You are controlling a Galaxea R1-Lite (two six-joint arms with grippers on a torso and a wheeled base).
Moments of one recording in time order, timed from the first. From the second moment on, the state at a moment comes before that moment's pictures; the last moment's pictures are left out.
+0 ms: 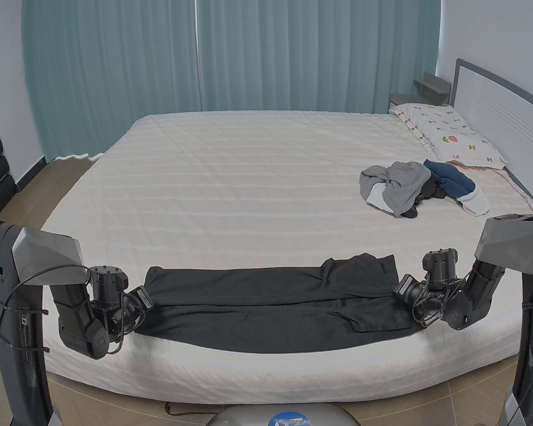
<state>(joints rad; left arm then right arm) -0.08 2.39 -0.53 -1.29 0.14 -0.60 0.15 2.36 -0.72 -0.99 -0.06 0.77</state>
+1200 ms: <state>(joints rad) -0.05 2.41 -1.07 -0.80 -0.04 -0.76 0.05 2.42 -1.01 -0.90 0.19 0.96</state>
